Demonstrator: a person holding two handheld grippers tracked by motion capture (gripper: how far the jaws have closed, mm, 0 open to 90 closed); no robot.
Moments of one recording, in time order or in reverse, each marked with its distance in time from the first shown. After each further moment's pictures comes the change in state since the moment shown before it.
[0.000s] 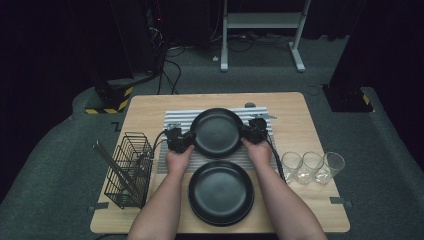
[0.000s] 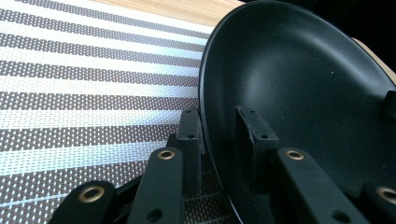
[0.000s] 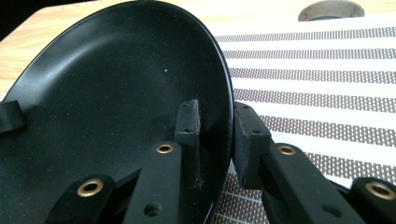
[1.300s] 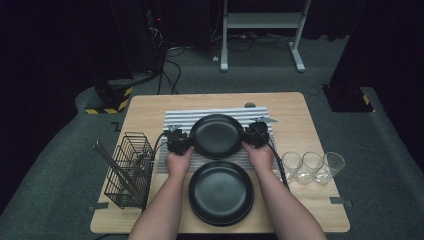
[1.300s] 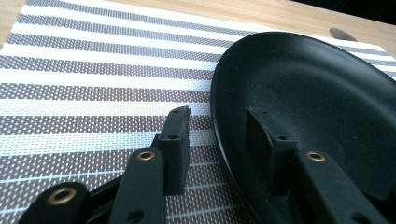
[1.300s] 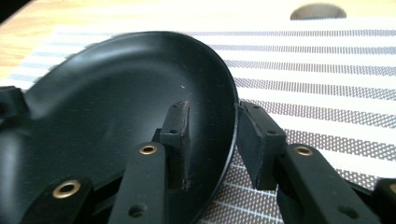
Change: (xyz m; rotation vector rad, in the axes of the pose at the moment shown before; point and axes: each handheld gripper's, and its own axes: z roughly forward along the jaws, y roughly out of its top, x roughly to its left) left arm -0.011 -0.003 -0.010 0.000 0.136 0.047; right arm 0.012 -0.007 -0.022 -0.006 -0.040 -0.041
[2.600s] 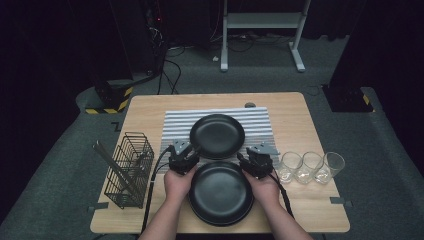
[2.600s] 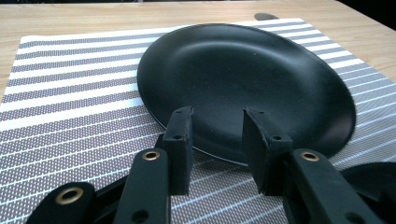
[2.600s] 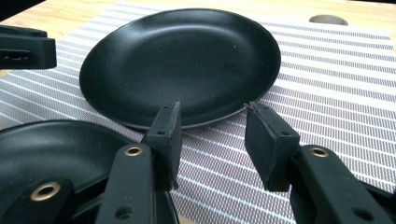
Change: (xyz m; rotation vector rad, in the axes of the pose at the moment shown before) left arm -0.045 -0.033 -0.078 -0.062 -0.059 0.224; right arm 0.046 -0.065 -0.083 -0.080 0.001 -0.176
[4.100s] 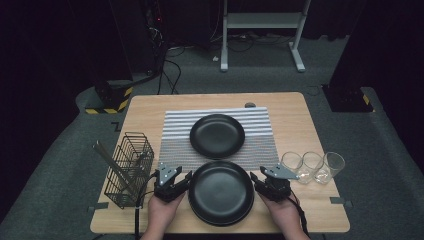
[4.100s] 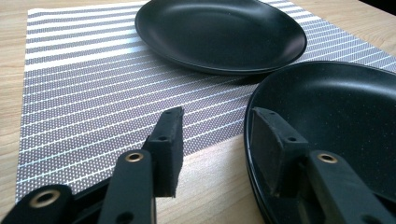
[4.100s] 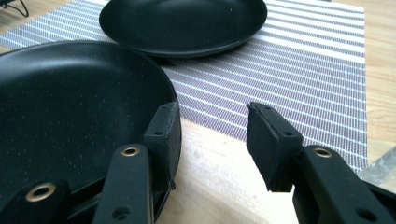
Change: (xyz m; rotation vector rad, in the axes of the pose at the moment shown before) left arm 0.010 -0.052 -0.069 0.009 -0.065 0.062; right arm -0.009 -0.046 -0.062 0.023 0.010 -0.070
